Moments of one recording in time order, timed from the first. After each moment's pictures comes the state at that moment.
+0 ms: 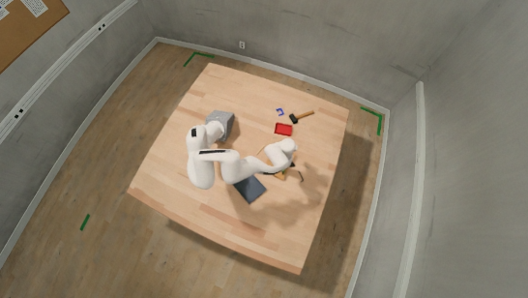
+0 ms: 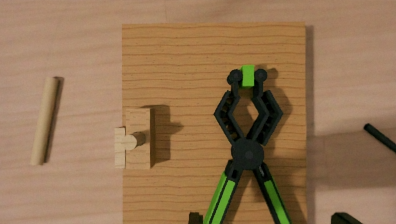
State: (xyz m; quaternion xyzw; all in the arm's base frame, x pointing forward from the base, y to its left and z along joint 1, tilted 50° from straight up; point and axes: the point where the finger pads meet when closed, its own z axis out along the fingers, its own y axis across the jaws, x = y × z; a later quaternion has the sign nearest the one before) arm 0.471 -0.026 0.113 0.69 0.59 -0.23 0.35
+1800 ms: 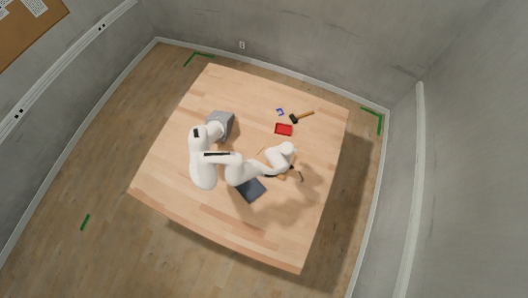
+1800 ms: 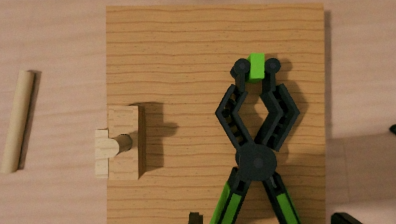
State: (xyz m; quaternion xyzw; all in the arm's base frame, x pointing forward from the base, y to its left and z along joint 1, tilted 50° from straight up) arm 0.475 -0.054 0.091 0.69 0.59 -0.23 0.35
